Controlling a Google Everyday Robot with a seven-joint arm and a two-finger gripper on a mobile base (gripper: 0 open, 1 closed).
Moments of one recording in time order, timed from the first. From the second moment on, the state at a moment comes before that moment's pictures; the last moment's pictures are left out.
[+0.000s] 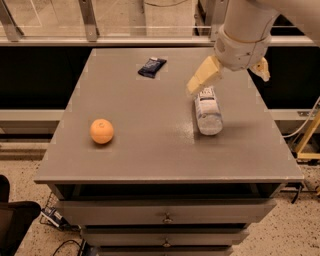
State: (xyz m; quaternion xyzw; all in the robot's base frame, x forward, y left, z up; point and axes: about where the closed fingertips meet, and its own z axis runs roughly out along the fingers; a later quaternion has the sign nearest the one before) arm 0.556 -0.186 0.926 -0.10 0.99 -0.03 0.10
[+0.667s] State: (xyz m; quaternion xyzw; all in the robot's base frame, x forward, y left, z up) arm 0.569 -0.165 0.920 -0.10 0.99 -0.04 0.08
